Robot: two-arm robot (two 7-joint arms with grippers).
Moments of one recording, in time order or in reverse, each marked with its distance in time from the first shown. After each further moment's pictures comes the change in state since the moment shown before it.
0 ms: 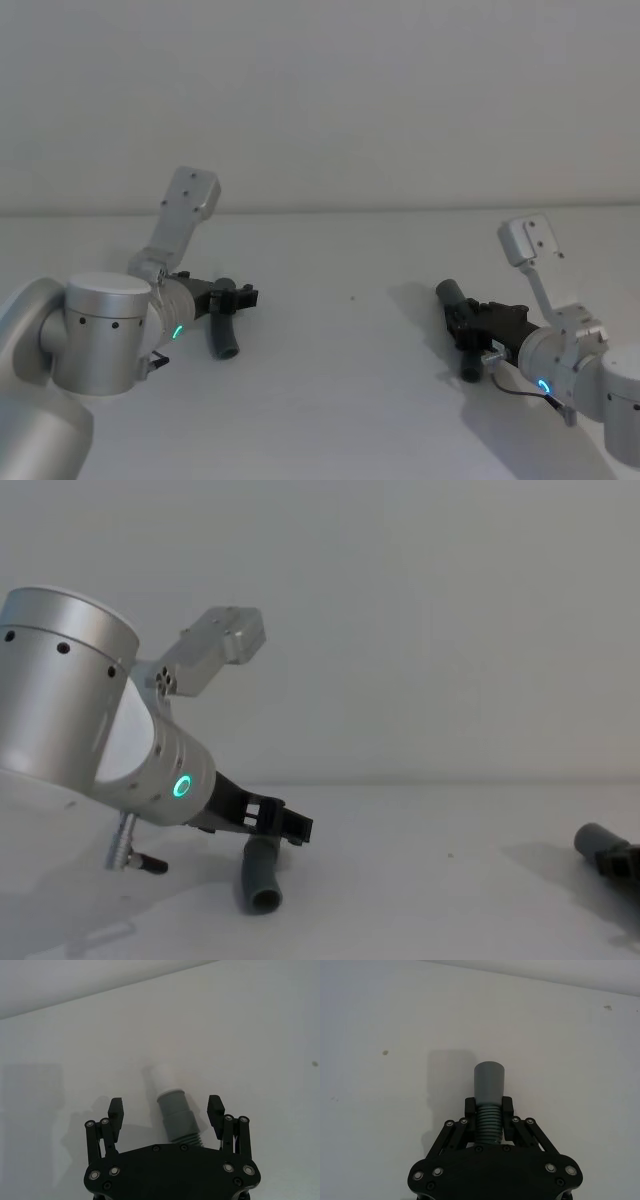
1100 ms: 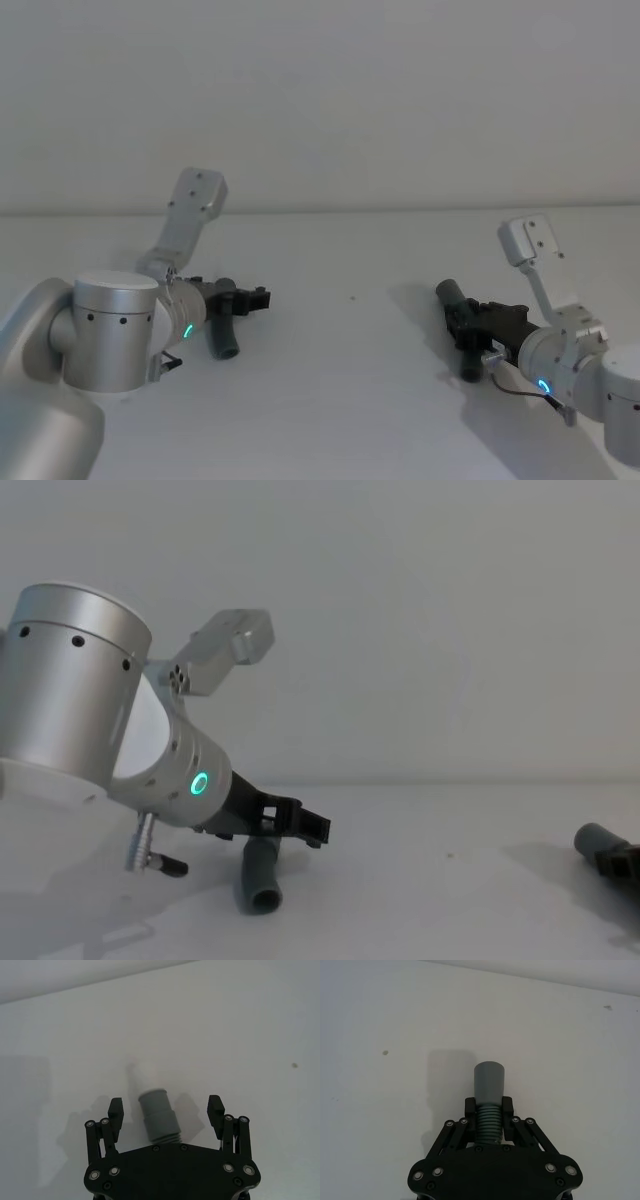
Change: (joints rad) left arm 0.002 -0.039 -0.023 0.008 -0.017 0.023 -0.005; right arm 0.000 0.000 0.000 0.000 0.000 0.000 0.000
